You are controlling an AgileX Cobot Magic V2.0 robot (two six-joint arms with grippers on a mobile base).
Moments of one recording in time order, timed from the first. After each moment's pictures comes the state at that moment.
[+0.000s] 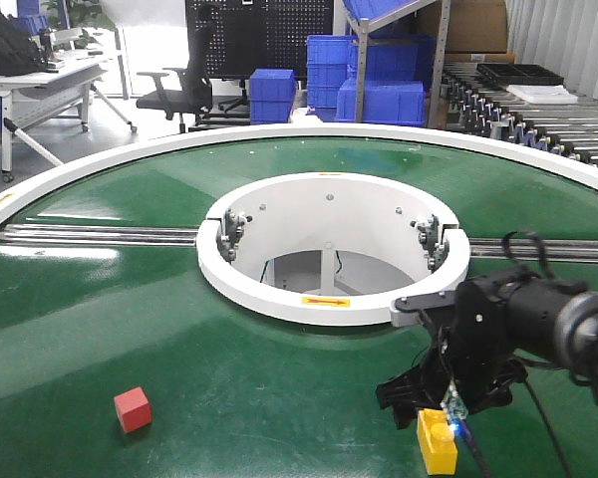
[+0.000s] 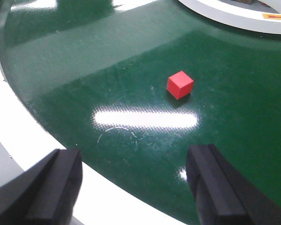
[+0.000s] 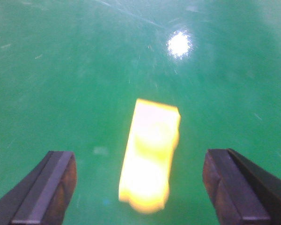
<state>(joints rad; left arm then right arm) -0.03 0.64 -0.70 0.04 0.71 -0.08 0.26 1.95 -1.47 -0.07 0.83 0.10</state>
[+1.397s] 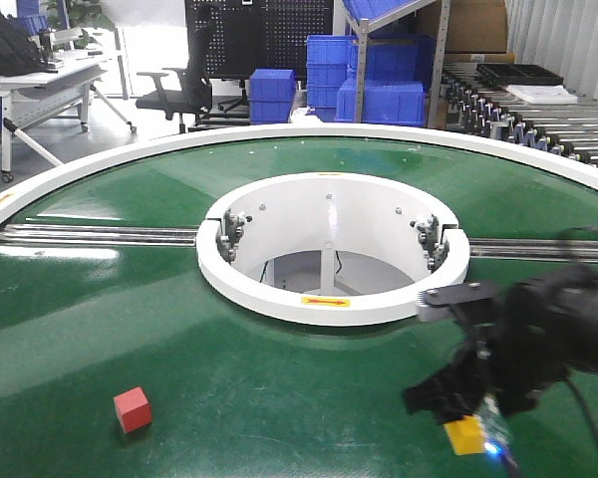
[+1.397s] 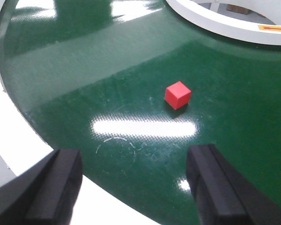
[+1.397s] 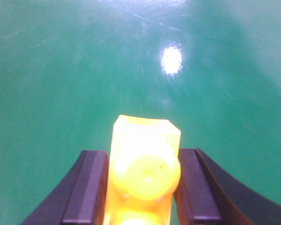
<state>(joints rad) -0.03 0.64 -0.70 0.03 0.67 -0.08 0.26 1.63 -1.22 -0.11 0.76 0.09</state>
